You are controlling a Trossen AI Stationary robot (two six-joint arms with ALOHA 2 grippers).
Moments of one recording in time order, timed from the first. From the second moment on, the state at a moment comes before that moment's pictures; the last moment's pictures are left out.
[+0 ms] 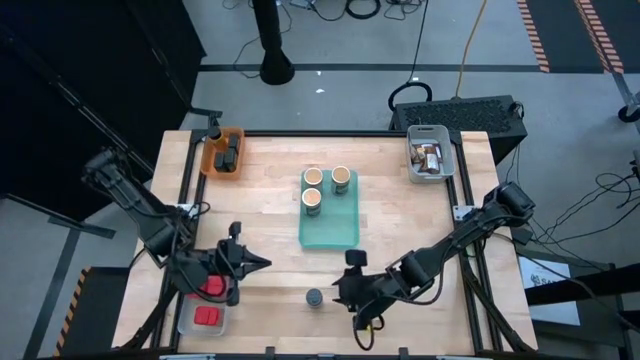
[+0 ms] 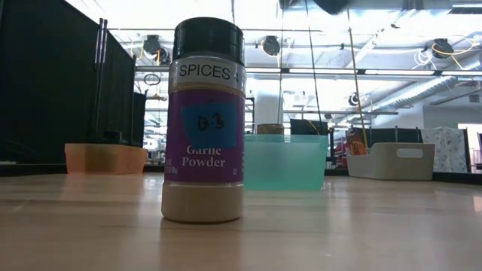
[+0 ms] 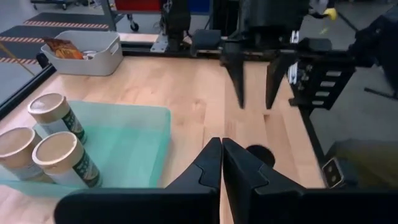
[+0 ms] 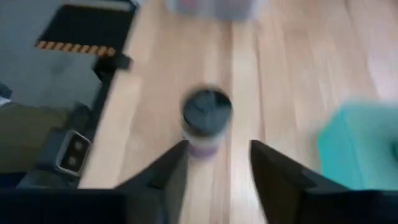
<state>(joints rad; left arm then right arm) -0.77 1.18 0.97 -0.33 -0.74 -0.44 0.57 1.75 1.34 -0.35 0.36 0.36</state>
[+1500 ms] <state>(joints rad) -0.75 1.37 0.97 -0.20 -0.69 -0.41 0.53 2.02 1.07 0.42 0.50 0.21</state>
